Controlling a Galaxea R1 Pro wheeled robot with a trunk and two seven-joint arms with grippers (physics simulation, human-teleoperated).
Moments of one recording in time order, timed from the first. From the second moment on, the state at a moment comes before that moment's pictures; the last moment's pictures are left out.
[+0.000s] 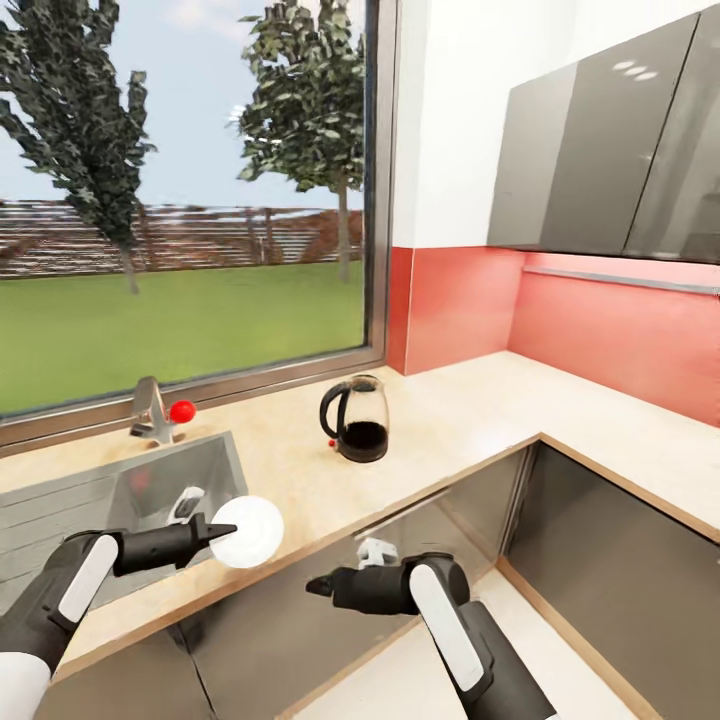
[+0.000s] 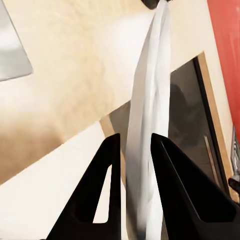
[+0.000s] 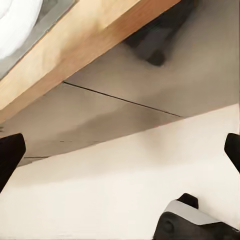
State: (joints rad) left arm -0.55 0.31 0.11 -0.90 0.61 1.01 -0.64; right arm -0.40 0.17 0.32 -1.21 -0.70 0.98 -0.06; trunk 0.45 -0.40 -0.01
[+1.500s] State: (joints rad) left arm -0.55 0.31 0.12 -0.96 0.61 1.01 -0.82; right arm -0.31 -0.03 0.31 -0.27 -0.33 0.11 -0.06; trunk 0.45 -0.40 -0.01
